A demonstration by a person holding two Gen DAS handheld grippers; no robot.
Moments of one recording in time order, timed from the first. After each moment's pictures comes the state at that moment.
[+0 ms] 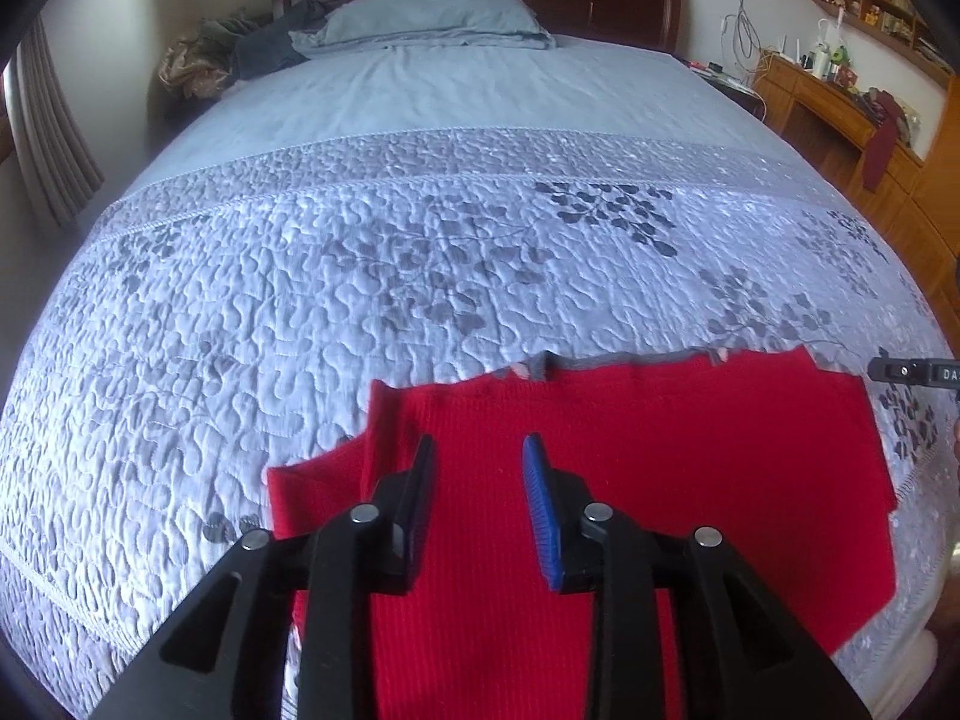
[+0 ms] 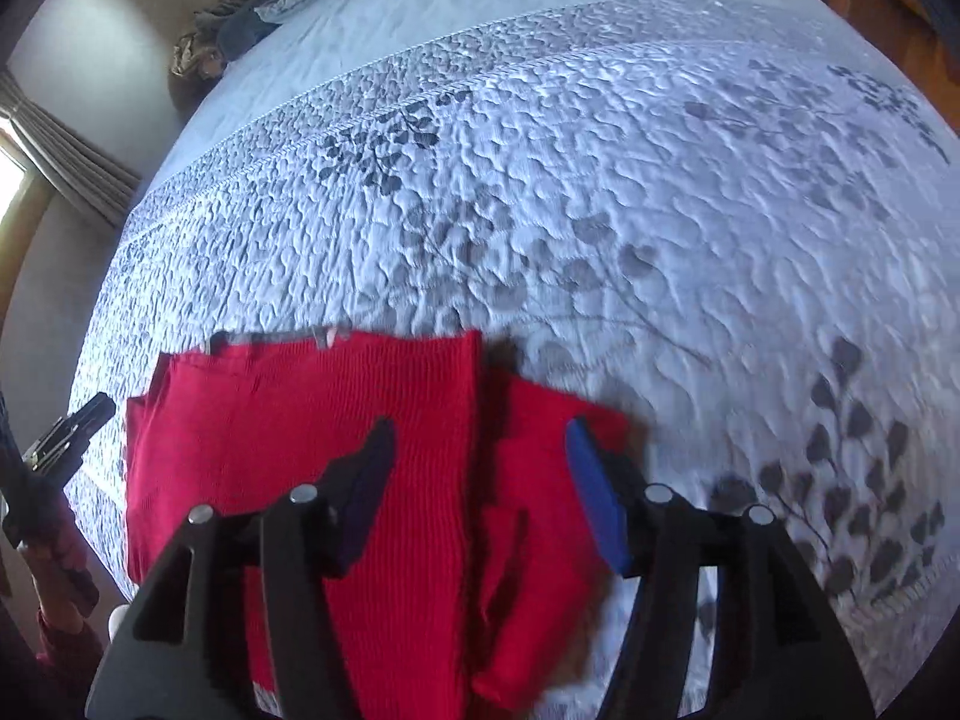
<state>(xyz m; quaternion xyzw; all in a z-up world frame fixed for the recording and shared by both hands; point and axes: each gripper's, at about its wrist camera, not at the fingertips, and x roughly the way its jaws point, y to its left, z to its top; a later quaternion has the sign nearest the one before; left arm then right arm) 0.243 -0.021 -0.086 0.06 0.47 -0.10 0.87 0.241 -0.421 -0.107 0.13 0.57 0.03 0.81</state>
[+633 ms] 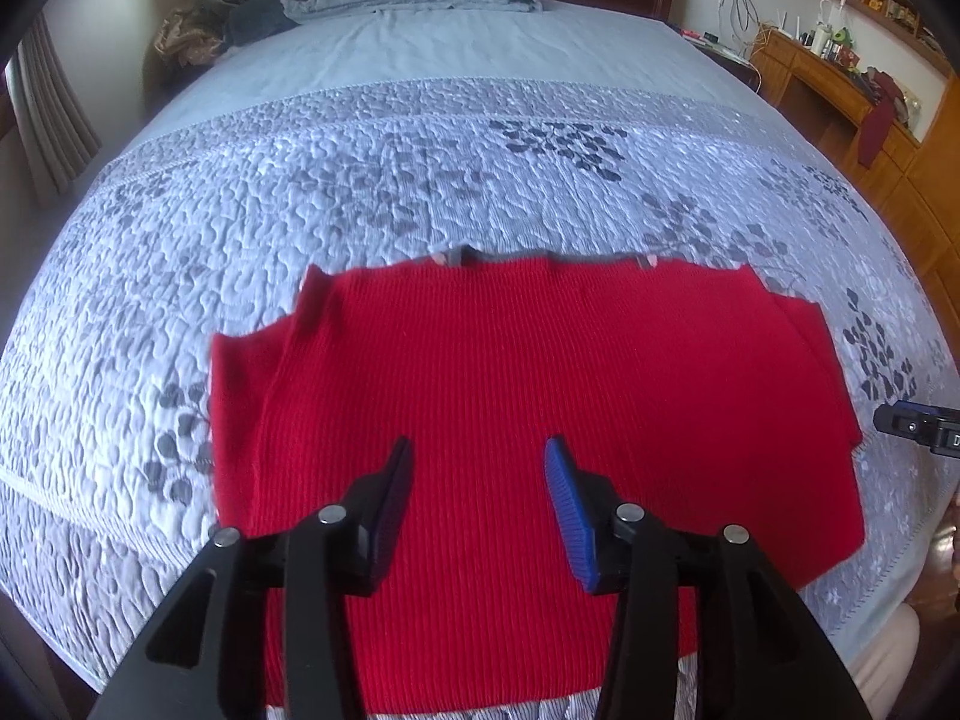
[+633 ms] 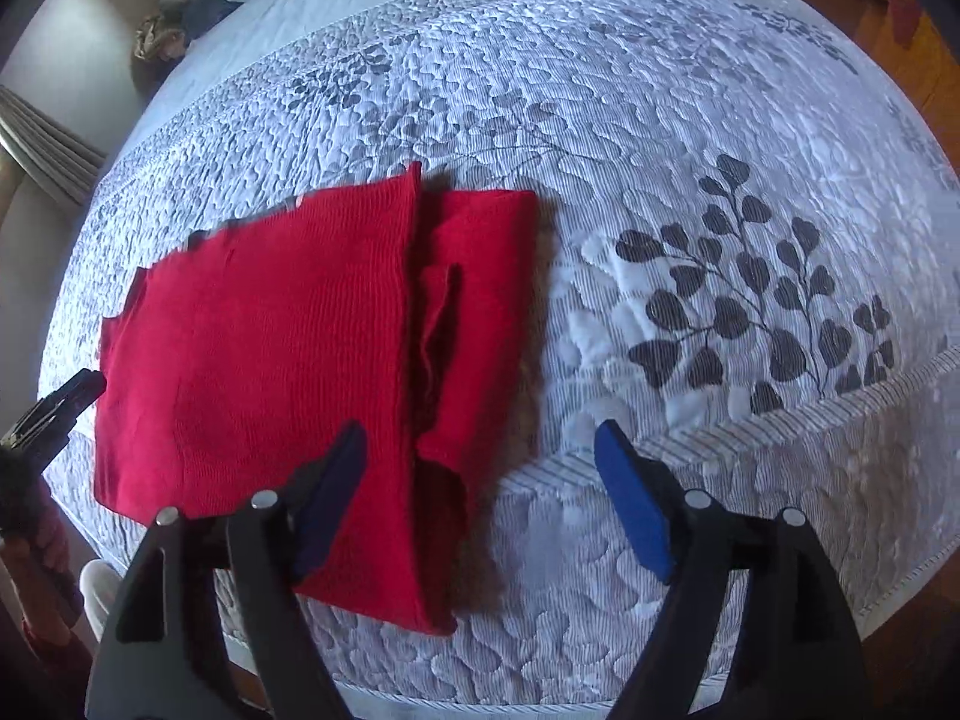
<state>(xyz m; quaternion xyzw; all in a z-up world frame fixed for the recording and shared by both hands) 0.172 -0.061 -0.099 0.05 0.51 -0.09 0.85 0.135 -0.409 -0.109 0.11 0.59 -0.02 0.80</state>
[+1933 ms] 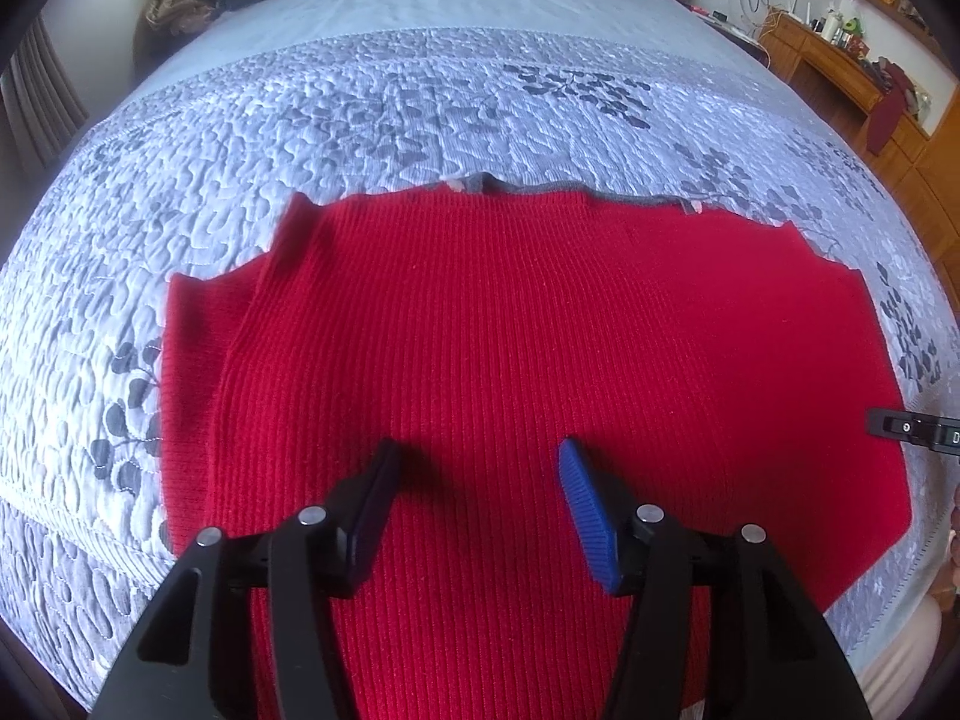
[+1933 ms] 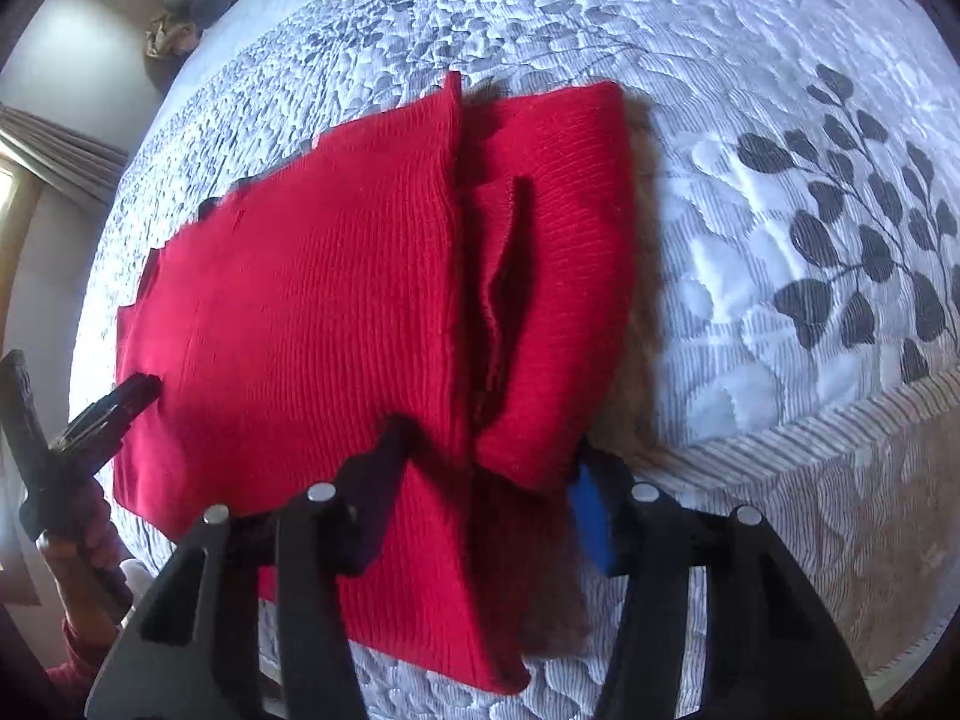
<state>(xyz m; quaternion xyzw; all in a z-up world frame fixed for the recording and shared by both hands) 0.190 -0.044 -0.152 0.05 0.54 -0.11 0.83 0.159 -0.394 -0.167 0.17 0.62 0.04 0.77</state>
